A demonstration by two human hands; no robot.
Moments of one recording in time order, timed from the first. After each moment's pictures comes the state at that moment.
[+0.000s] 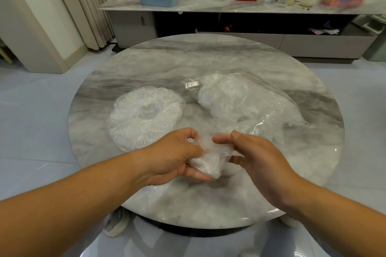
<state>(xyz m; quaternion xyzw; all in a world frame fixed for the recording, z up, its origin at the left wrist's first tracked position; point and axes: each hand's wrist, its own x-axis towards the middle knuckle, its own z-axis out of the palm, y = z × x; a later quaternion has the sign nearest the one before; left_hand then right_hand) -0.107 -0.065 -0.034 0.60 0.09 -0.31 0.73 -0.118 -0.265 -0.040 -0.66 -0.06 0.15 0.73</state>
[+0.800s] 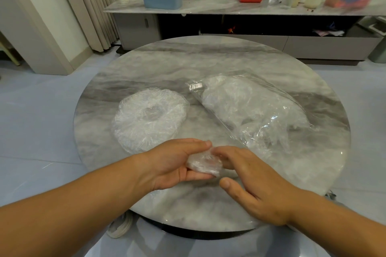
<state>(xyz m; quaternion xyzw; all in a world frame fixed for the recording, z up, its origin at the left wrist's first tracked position) -0.108 -0.062 -0.036 0.55 0.16 -0.34 0.74 -0.120 -0.281 -0.068 -0.87 -0.40 0.03 0.30</state>
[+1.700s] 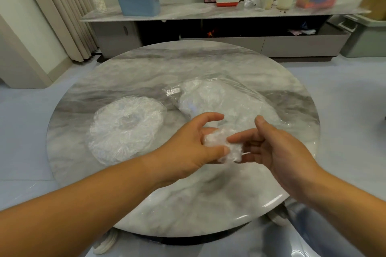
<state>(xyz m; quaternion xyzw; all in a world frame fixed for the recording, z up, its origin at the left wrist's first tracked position) -0.100 -0.131 -0.007 0.72 -0.07 -0.20 0.66 -0.112 -0.324 -0.011 -0.68 0.00 0.12 0.72</state>
